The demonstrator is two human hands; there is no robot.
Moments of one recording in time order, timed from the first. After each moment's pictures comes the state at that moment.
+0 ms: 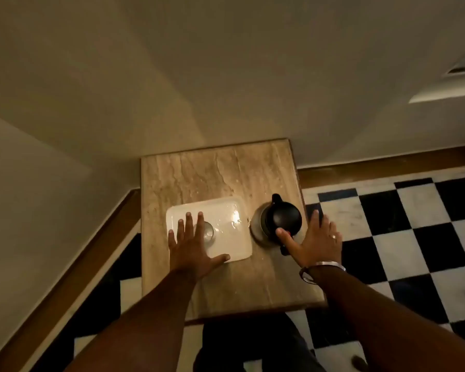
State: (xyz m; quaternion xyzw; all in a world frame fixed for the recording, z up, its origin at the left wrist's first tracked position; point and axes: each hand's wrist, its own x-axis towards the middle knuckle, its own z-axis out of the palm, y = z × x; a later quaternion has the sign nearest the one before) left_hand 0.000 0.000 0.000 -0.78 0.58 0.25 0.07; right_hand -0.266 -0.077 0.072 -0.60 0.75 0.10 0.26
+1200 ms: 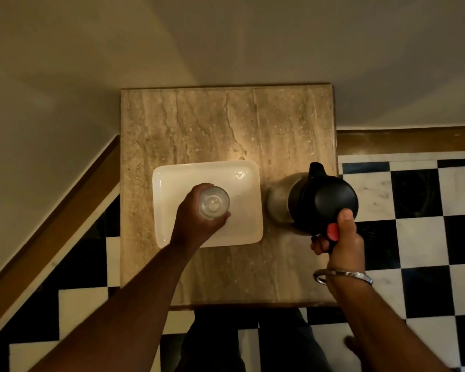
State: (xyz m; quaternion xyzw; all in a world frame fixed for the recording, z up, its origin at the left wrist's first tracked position) left_hand 0.004 -0.029 -0.102 -0.77 0.43 0.36 -0.31; right_hand -0.256 -0.077 -0.021 -0.26 0.75 -0.29 0.54
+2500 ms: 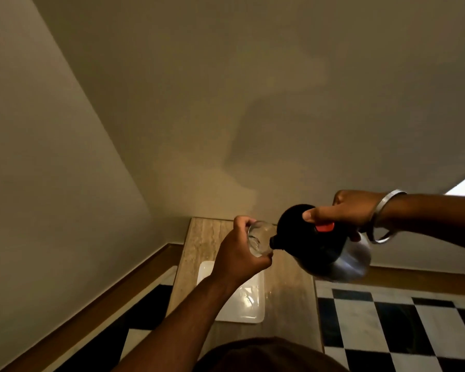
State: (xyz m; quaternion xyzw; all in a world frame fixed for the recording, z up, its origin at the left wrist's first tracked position) left_hand -0.035 -0.031 0.281 -0.69 0.51 0.27 -0.43; right_hand -0.213 -0.165 0.450 -0.77 0.50 0.18 0.36
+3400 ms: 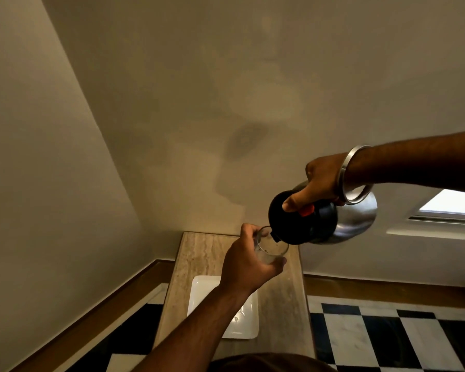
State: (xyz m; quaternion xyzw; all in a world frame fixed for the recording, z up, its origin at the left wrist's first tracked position) left_hand -0.047 -0.020 0.305 -0.66 0.52 0.25 -0.48; right_hand -0.146 -0.152 0.526 -0.83 0.49 0.21 0.16
